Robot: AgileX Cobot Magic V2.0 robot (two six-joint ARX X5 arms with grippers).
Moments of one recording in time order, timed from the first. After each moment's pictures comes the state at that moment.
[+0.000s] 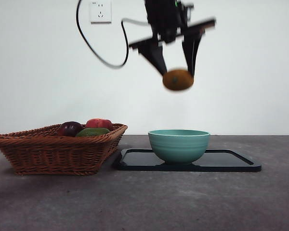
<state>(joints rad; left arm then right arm) -0.75 2.45 2.84 -1.42 -0.03 -0.20 0.43 0.30 0.95 -1.22 -0.29 0.18</state>
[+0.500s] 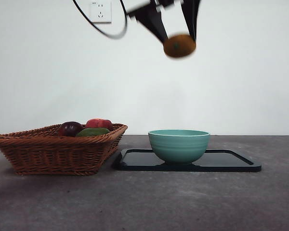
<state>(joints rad) -0.77 2.31 2.83 -1.42 -0.03 -0.19 0.43 0.30 0.95 -1.22 -0.29 0.18</state>
